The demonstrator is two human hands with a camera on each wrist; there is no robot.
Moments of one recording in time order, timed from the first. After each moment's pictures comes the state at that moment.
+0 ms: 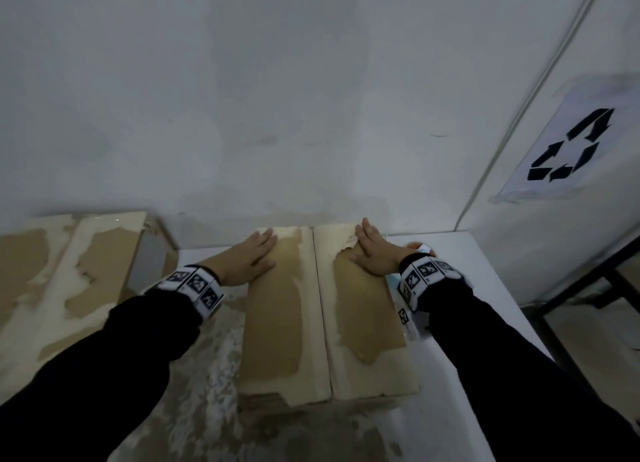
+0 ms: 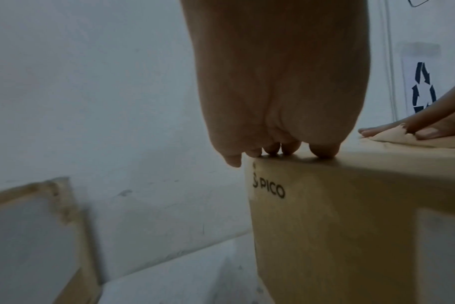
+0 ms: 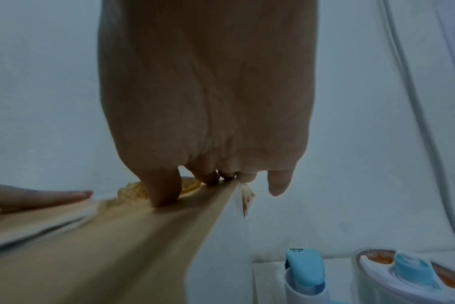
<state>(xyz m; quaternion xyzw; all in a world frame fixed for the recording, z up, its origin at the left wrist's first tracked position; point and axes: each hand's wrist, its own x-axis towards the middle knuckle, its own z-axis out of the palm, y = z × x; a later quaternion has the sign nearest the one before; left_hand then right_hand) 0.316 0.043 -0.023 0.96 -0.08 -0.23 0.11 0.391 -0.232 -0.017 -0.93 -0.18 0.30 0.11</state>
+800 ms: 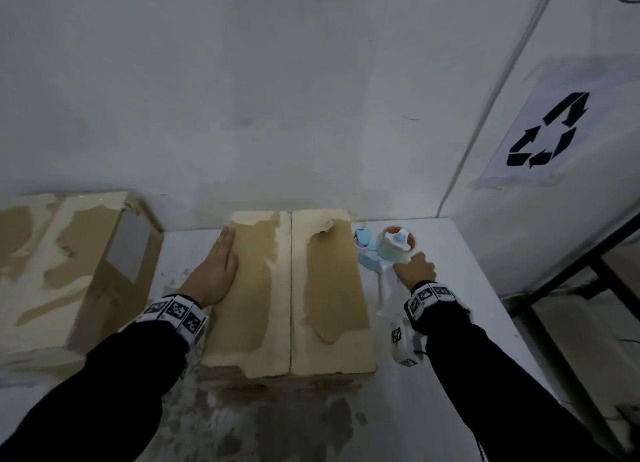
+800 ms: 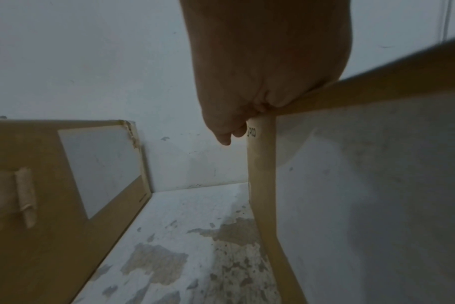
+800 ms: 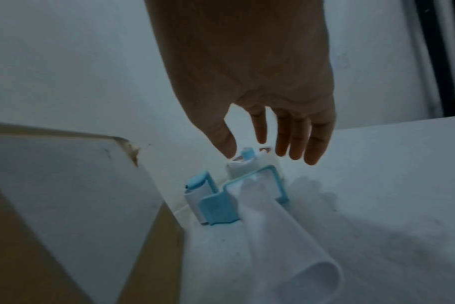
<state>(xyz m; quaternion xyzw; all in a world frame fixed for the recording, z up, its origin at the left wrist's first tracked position) 0.257 0.007 -0.062 0.94 0.10 -0.04 0.32 0.373 -0.339 -0.097 -0.92 0.21 0.14 0.30</state>
